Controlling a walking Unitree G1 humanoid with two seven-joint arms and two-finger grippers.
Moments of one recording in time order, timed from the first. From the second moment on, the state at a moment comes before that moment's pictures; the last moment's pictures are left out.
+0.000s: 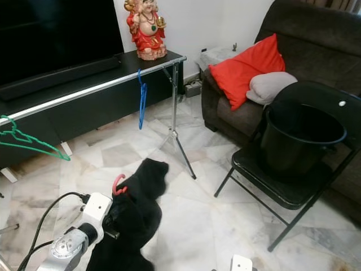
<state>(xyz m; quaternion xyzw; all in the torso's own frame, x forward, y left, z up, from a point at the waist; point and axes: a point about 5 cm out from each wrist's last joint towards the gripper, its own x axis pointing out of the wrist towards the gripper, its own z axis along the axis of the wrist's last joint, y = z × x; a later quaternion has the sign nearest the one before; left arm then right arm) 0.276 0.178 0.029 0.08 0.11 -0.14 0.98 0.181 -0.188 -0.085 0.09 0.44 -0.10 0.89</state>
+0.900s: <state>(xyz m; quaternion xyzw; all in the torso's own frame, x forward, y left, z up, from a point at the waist) 0.281 0.195 0.022 0.05 0.13 -0.06 0.99 0.177 -0.177 -0.087 0.09 0.44 -0.08 0.89</state>
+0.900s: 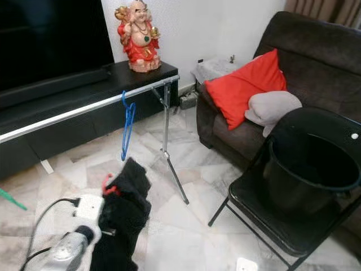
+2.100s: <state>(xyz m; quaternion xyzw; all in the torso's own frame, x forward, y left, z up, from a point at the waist) 0.295 0.175 0.020 0.08 0.15 -0.11 0.98 0.178 -0.178 -0.087 0.08 0.44 -0.08 0.89</state>
